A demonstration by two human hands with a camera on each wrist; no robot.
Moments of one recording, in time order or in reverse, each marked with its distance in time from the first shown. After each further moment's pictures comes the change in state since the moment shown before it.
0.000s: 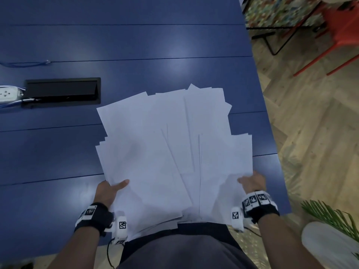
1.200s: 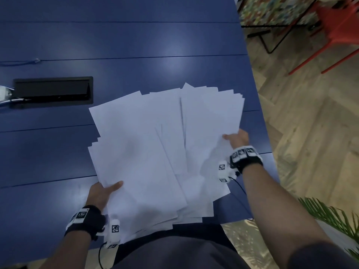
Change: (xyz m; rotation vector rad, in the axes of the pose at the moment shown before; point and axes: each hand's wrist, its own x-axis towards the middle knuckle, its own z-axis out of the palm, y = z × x) left_hand 0.019 -0.022 -0.008 -0.013 -0.013 -0.007; right_hand 0.026 -0.136 -0.023 0.448 -0.126 -0.233
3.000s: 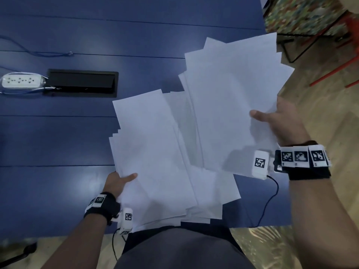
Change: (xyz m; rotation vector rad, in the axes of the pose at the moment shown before) left_hand -0.015 0.017 0.006 -0.008 -0.025 0.006; right_hand -0.122 -0.131 -0.066 -0.019 -0.203 -0.578
